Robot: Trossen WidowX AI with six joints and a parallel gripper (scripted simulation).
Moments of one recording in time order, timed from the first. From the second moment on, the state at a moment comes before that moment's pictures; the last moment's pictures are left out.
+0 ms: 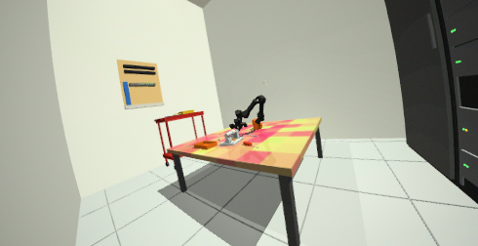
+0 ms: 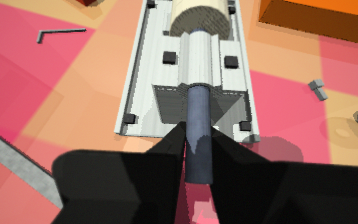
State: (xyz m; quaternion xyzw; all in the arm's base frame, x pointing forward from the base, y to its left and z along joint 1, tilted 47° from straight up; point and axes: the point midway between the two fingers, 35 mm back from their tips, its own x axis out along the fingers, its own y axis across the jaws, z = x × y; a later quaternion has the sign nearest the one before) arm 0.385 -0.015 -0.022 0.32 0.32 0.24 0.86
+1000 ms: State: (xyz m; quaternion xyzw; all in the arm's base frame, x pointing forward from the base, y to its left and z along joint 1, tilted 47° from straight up) arm 0.393 -0.014 -0.021 0.32 0.32 0.24 0.86
